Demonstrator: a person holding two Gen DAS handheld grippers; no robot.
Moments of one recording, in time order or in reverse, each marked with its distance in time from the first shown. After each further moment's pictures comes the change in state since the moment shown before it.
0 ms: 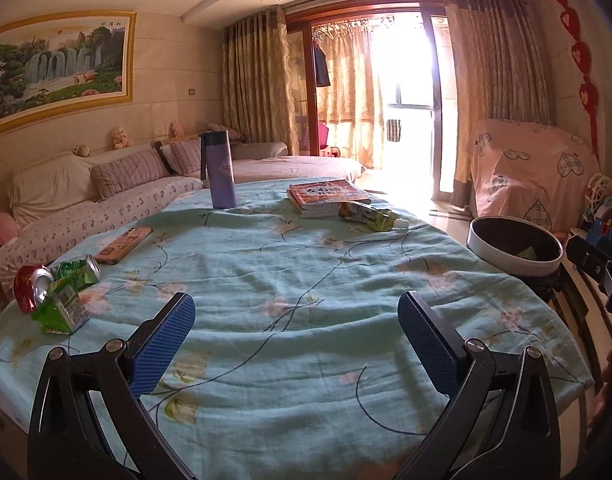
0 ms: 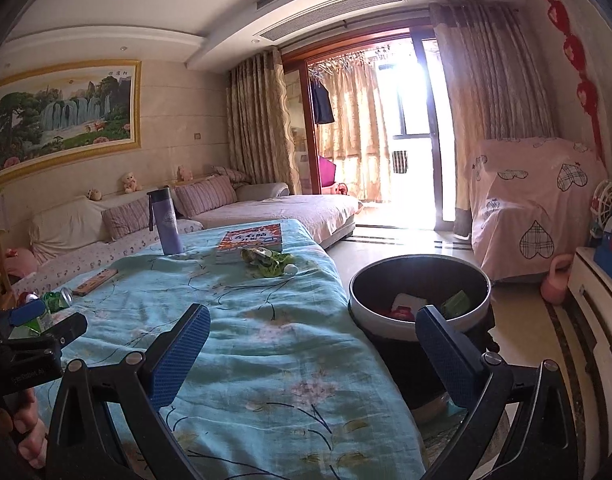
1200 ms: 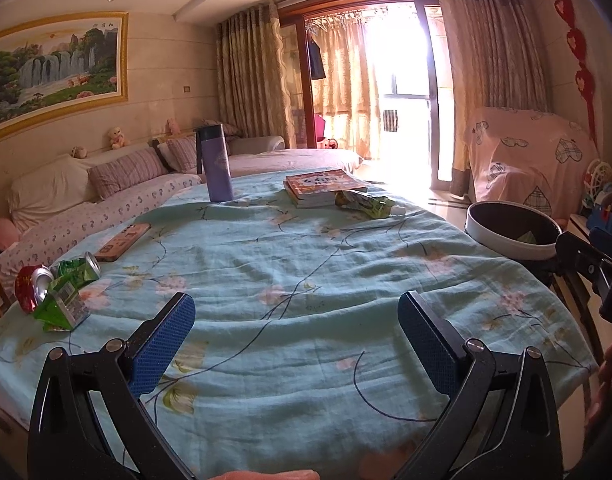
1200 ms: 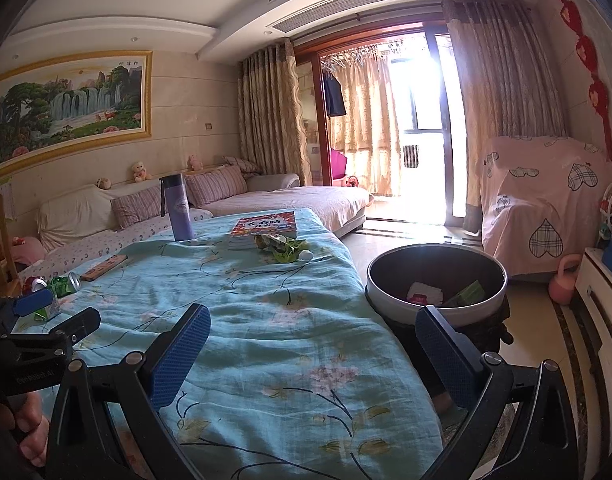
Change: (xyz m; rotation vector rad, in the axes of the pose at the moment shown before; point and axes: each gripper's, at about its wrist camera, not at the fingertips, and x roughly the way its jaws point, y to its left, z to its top) left arm -0.003 -0.007 -0.004 0.026 0.032 -0.005; right arm -0.002 0.011 -0.010 -0.018 0.024 0.030
